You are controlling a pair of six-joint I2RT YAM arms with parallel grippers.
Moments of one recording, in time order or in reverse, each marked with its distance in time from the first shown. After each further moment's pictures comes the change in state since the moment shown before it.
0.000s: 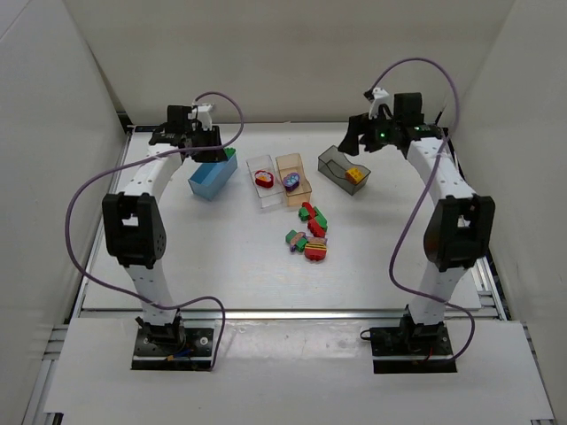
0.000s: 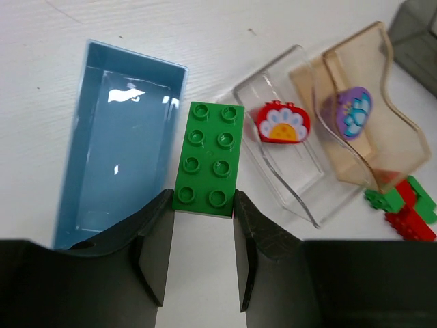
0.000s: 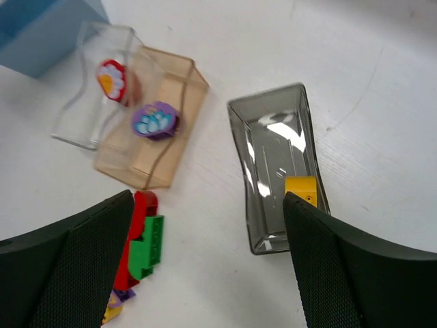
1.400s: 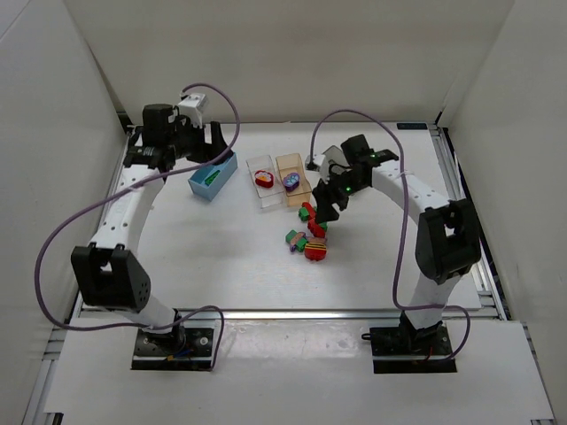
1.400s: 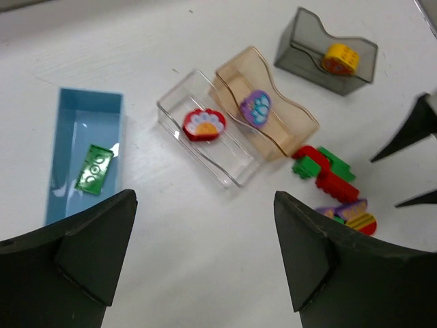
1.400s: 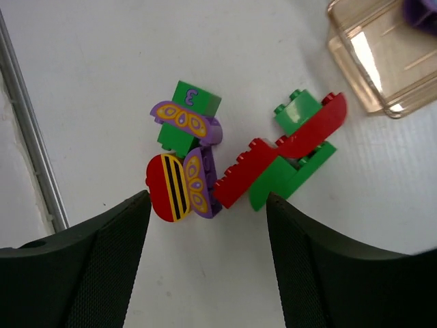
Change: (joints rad) left arm 0.007 -0.297 -0.105 0.019 0.111 0.037; right arm 0.250 -0.125 -0.251 -0.345 -0.176 -0.549
